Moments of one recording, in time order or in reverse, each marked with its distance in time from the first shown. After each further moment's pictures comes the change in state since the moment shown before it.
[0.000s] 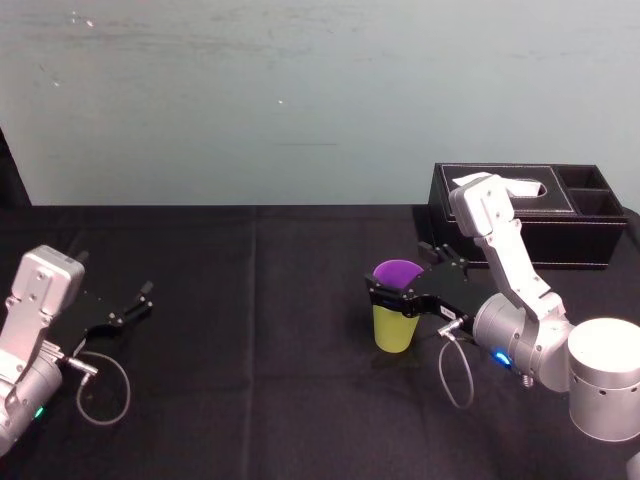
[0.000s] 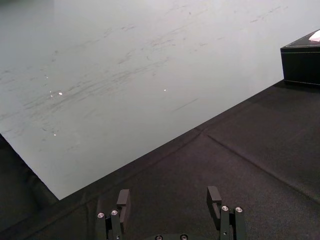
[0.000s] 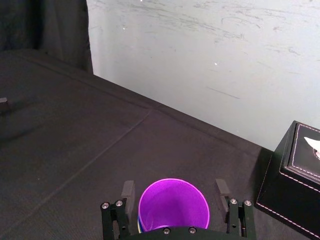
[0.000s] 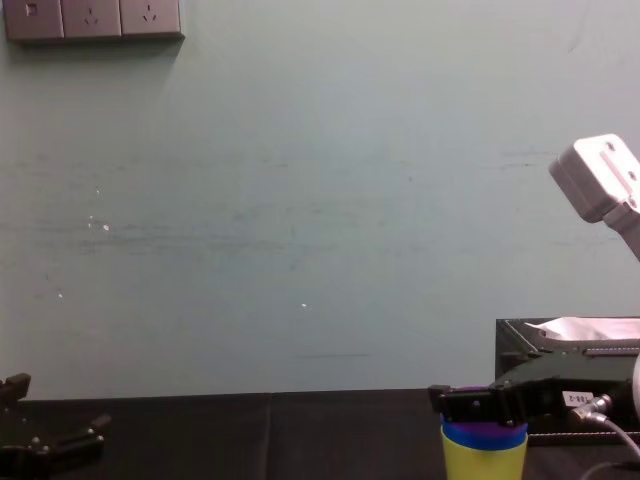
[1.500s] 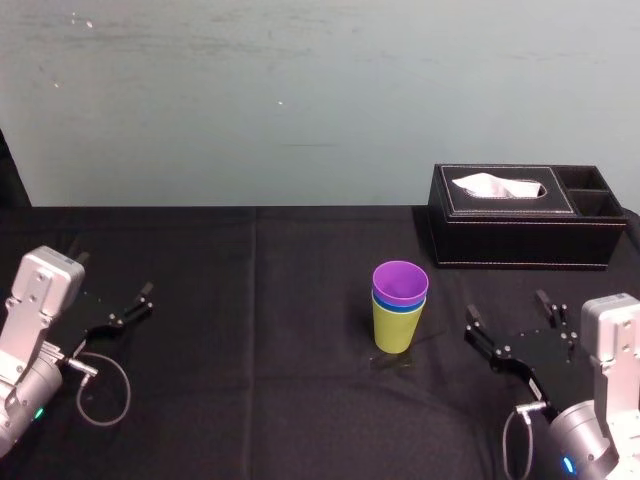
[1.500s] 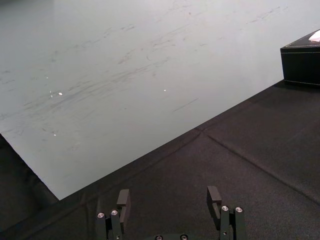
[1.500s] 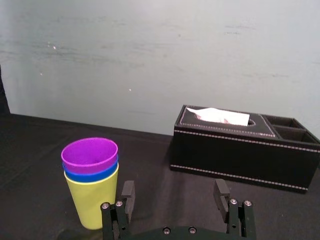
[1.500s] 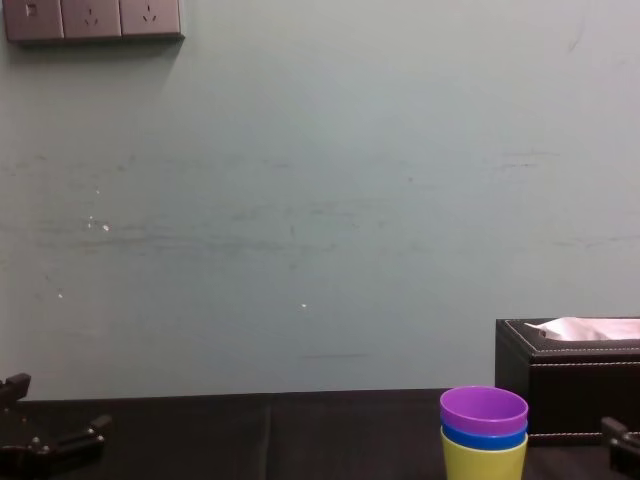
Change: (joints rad) left arm 0.000 0.000 0.000 0.000 0.000 0.000 0.000; right arm -0.378 -0.093 0.224 -0.084 -0.061 -0.439 -0.237
